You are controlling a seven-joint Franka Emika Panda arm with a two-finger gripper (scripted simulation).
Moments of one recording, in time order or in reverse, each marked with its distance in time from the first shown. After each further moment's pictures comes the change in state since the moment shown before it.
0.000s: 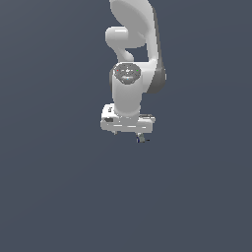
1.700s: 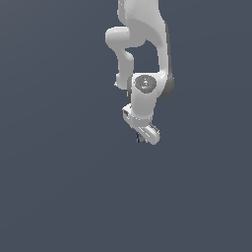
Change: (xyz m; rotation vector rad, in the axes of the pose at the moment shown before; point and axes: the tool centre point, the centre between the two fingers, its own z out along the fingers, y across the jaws) arm -0.040 -0.059 0.058 0.024 0.003 0.778
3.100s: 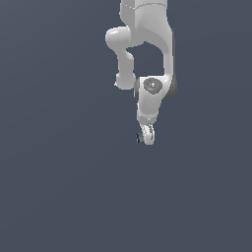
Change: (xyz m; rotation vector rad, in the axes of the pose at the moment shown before) arm -0.042 0.006 0.034 0.015 0.022 0.587
